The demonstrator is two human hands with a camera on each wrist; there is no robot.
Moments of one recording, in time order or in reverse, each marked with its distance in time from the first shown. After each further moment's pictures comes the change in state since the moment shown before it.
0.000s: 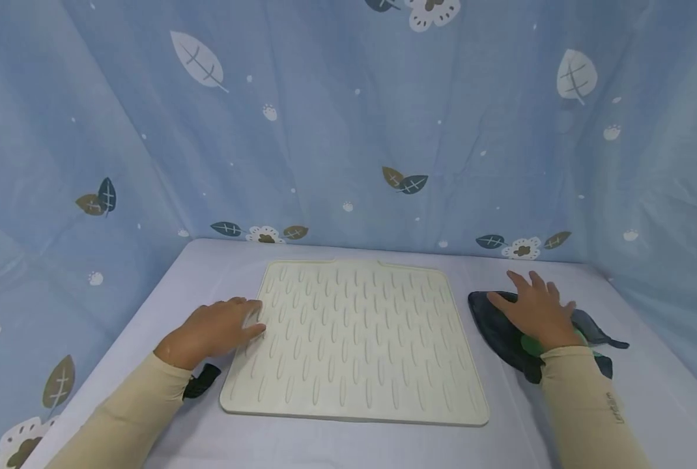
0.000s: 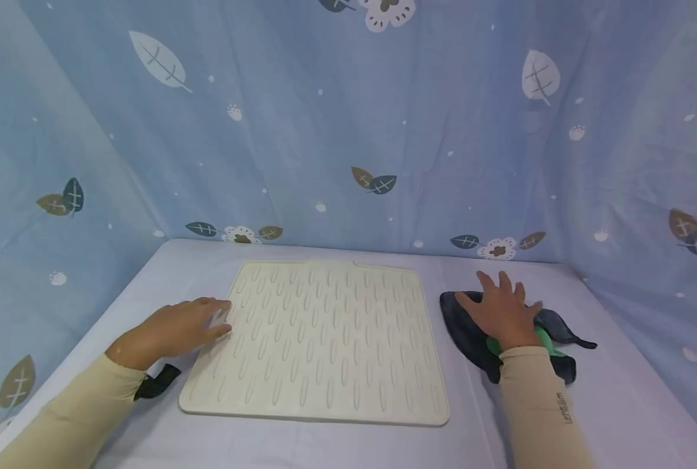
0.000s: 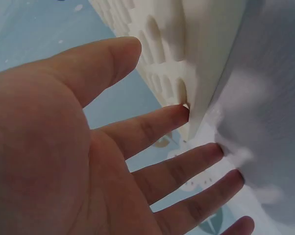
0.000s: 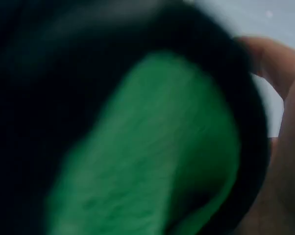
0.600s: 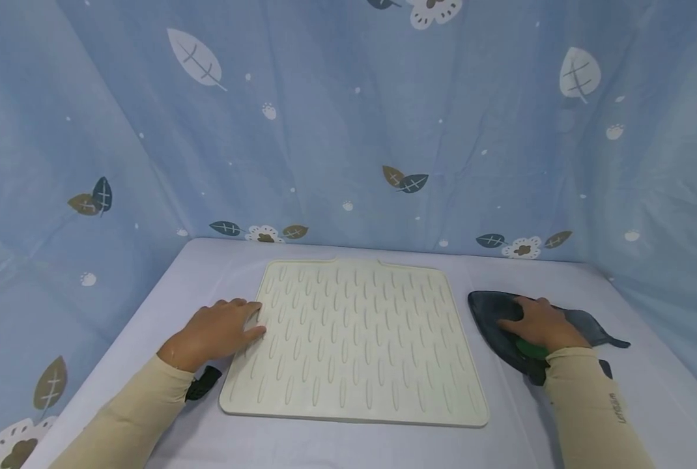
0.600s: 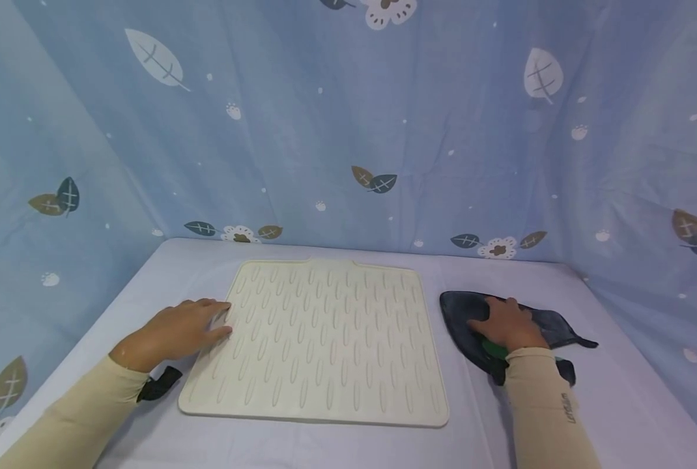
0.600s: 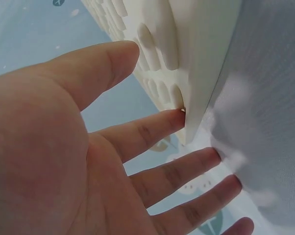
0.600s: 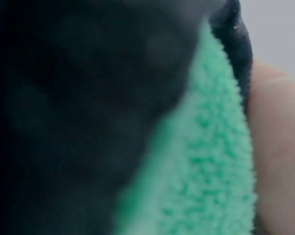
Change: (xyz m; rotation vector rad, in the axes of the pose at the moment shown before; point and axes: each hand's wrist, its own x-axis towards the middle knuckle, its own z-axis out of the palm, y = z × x) left_hand 0.003 -0.001 0.009 0.010 0.024 0.007; right_hand 0.009 0.037 0.010 -0.035 -0.266 0.002
